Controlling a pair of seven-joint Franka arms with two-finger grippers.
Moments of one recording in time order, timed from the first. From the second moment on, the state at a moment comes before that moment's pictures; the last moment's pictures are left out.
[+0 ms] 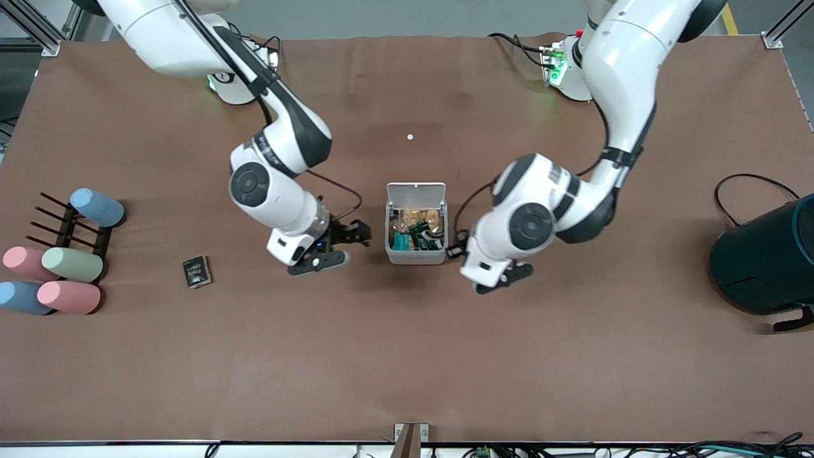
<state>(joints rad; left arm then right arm) -0.38 0.69 -0.28 -1.37 -0.07 1.96 -0.93 0.17 0.50 0.35 -1.74 0.05 2.30 0.21</state>
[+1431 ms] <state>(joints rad) -0.38 0.62 -0.22 -1.31 0.11 1.84 -0.78 0.19 0.59 -0.17 -1.84 -0.26 2.35 -0.09</state>
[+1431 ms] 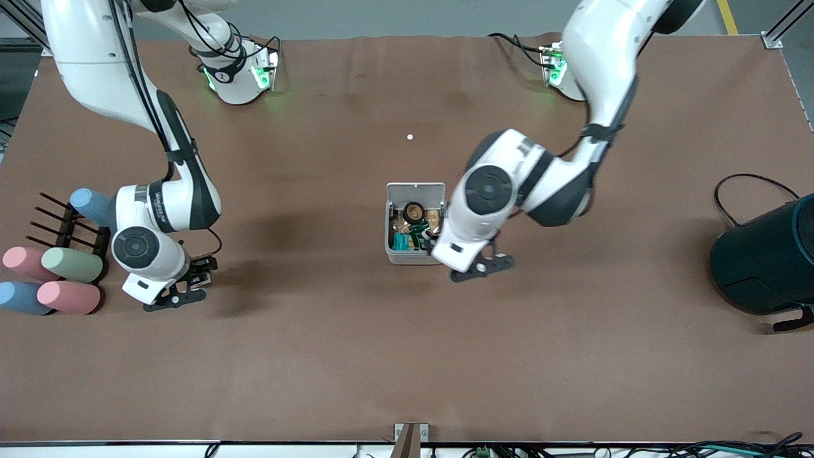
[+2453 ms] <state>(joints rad) 0.06 0.20 -0.23 -1.32 0.06 1.42 -0.39 0.14 0.61 -0.17 -1.90 -0.23 2.46 -0.19</state>
